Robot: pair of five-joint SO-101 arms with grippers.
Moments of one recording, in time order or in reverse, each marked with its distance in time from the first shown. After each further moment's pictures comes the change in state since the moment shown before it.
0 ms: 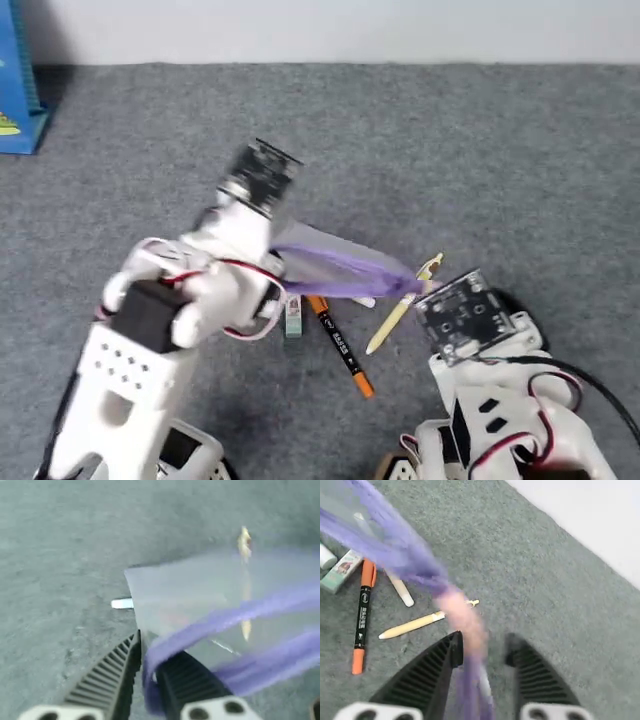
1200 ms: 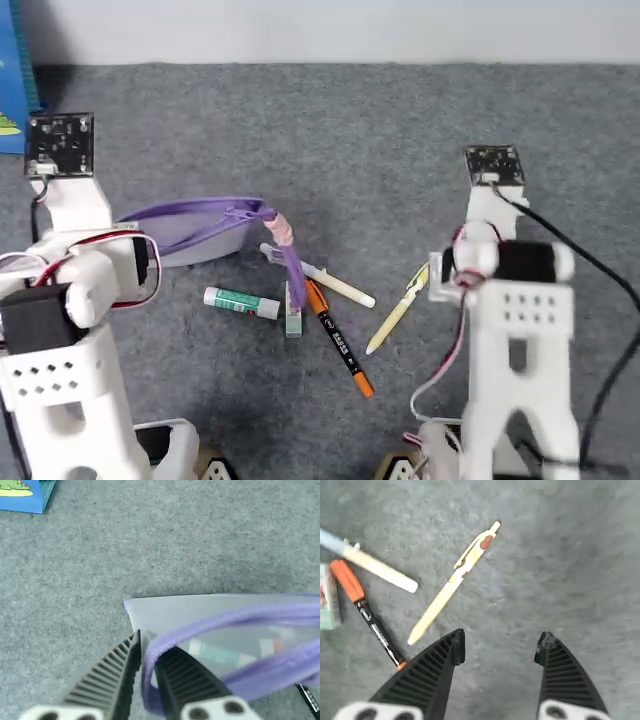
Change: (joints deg) left arm -33.3 -0.6 -5.7 6.3 1.1; right arm 3.2 48.4 0.1 -12.0 -30.1
